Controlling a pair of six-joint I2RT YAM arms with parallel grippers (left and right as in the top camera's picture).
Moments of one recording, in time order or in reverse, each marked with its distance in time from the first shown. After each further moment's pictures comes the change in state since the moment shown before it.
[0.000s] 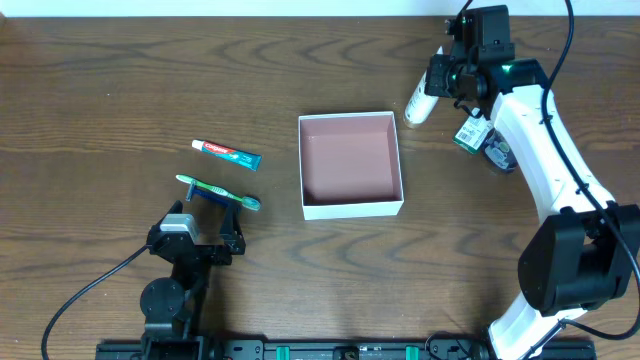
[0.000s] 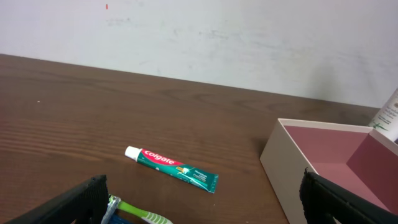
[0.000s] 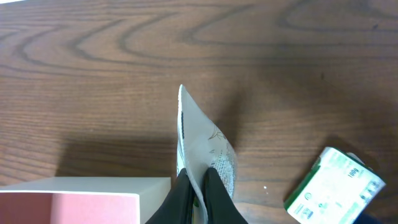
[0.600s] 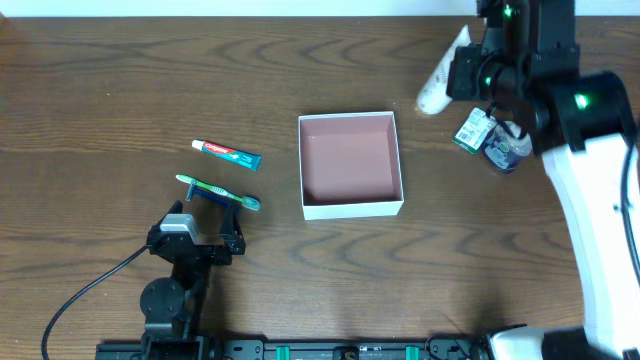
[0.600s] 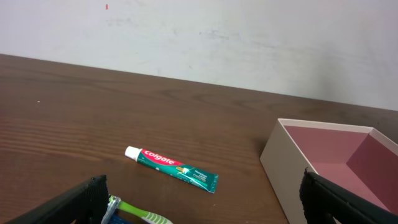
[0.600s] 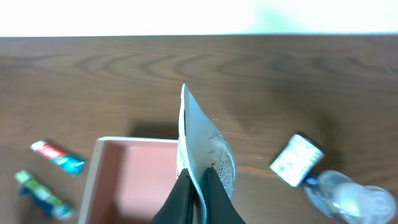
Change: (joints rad) left arm 0.000 0.000 0.000 0.000 0.000 0.000; right arm 0.107 -0.328 0.216 -0.361 0.051 -0.016
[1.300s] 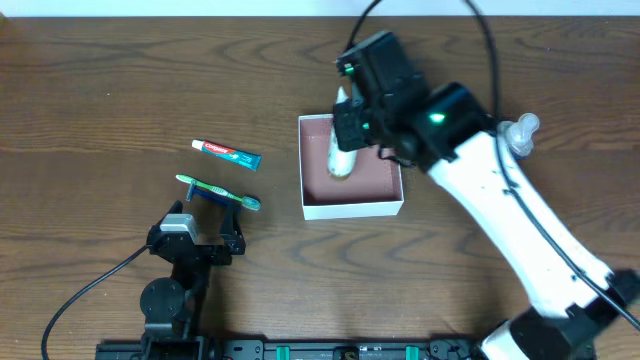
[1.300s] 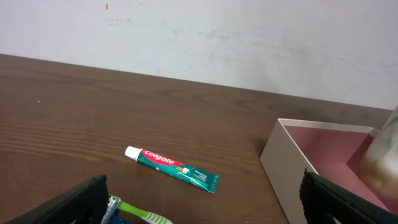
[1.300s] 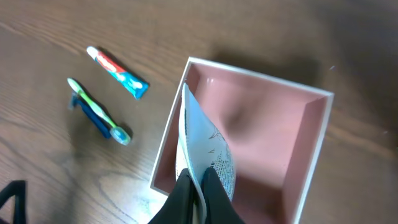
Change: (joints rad) left arm 0.000 0.000 0.000 0.000 0.000 0.000; right arm 0.392 0.195 0.003 -0.054 0.035 0.140
